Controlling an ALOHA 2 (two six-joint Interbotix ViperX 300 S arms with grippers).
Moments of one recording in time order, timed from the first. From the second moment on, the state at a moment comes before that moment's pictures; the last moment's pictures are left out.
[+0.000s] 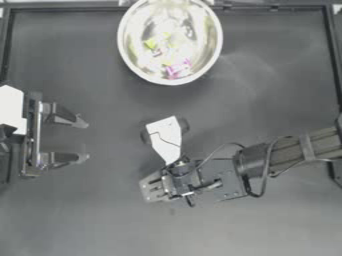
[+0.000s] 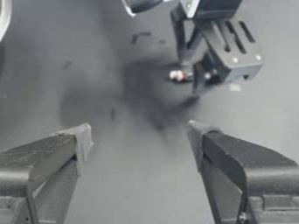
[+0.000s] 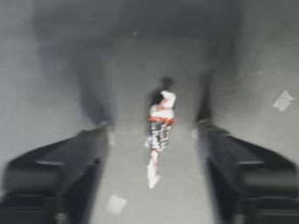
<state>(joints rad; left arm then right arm) 0.09 -0.76 1.12 0.02 0.10 -0.09 0.12 0.46 0.03 -0.15 1.01 1.48</state>
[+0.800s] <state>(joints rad) 0.09 -0.77 1.12 0.02 0.10 -0.09 0.12 0.46 0.01 -0.19 1.04 1.48</state>
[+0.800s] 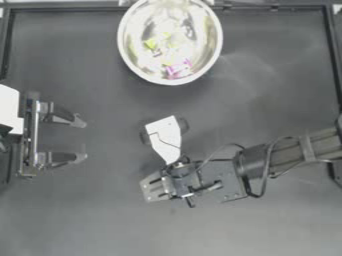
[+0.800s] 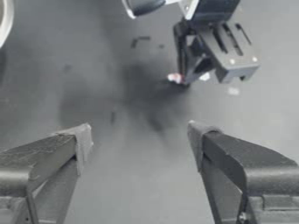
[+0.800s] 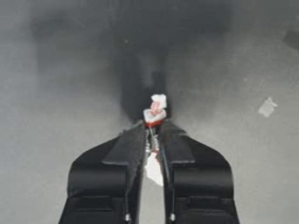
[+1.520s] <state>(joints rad) 0.09 -0.76 1.12 0.01 0.11 -0.09 0.02 0.25 0.01 -0.46 1.05 1.42</state>
